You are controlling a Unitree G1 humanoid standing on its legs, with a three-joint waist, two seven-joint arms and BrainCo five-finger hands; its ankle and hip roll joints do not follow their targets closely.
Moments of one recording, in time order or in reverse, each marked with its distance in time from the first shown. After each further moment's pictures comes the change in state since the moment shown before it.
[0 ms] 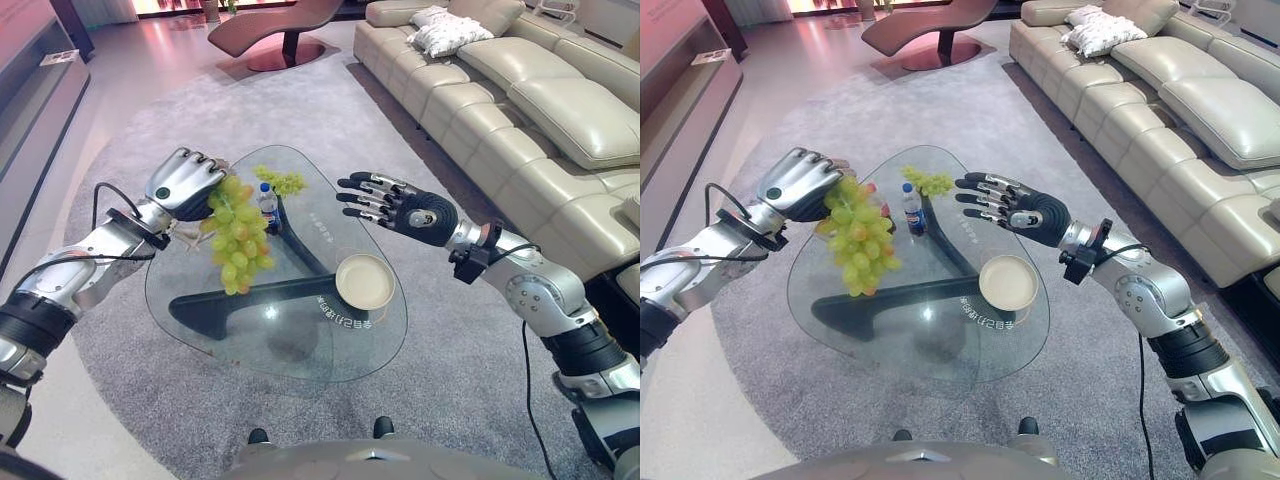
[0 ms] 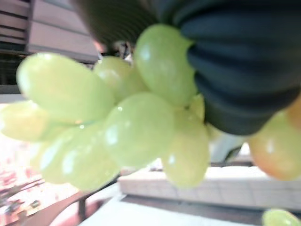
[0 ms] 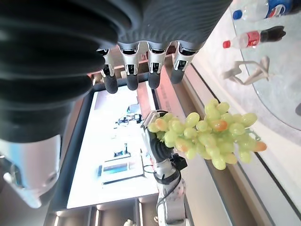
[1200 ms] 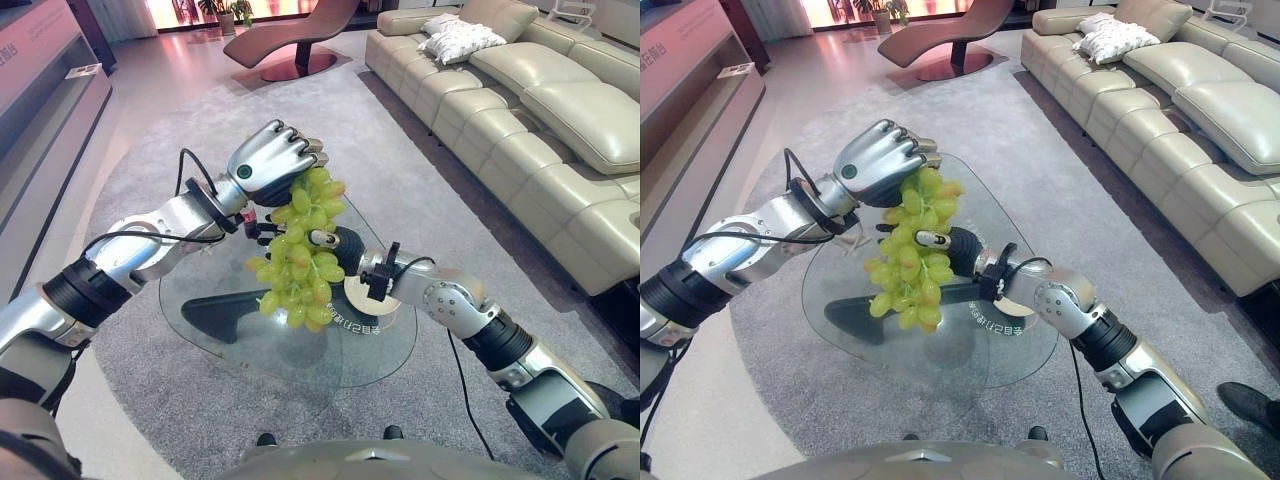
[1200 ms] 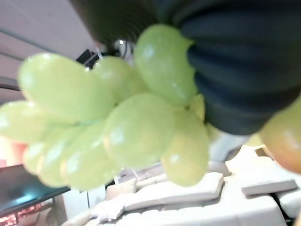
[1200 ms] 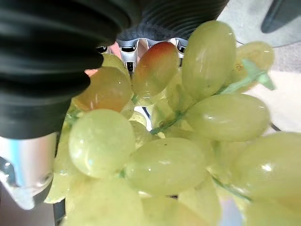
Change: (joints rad) left arm -0.267 -0.132 -0.197 -0.194 0.001 0.075 -0.107; right arm -0.127 0.240 0.323 0.070 0.167 0.171 -0.257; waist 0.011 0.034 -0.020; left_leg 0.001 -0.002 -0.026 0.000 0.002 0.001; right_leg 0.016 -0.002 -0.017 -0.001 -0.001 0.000
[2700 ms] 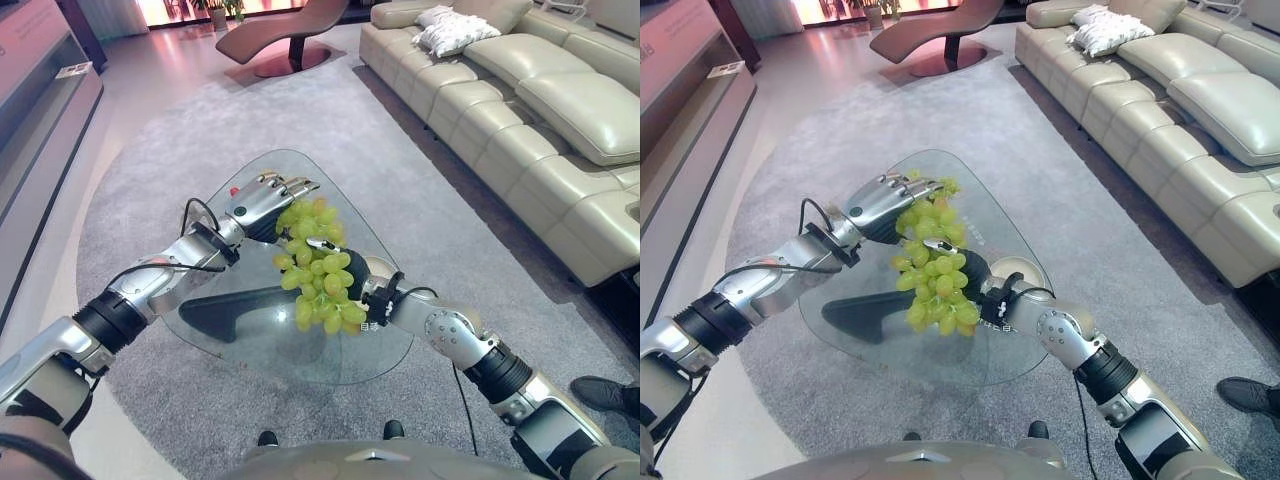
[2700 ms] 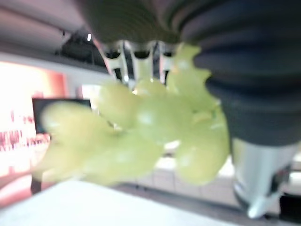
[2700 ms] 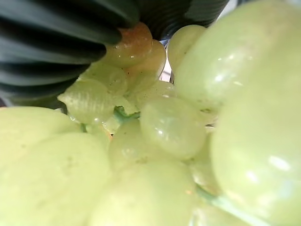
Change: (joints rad) left arm 0.200 -0.093 -0.006 0.229 -0.066 0.035 -0.077; right arm 0.195 0.012 -0.068 0.042 0.018 -0.069 -0.123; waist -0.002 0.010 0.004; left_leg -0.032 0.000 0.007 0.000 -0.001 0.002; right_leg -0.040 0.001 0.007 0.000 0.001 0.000
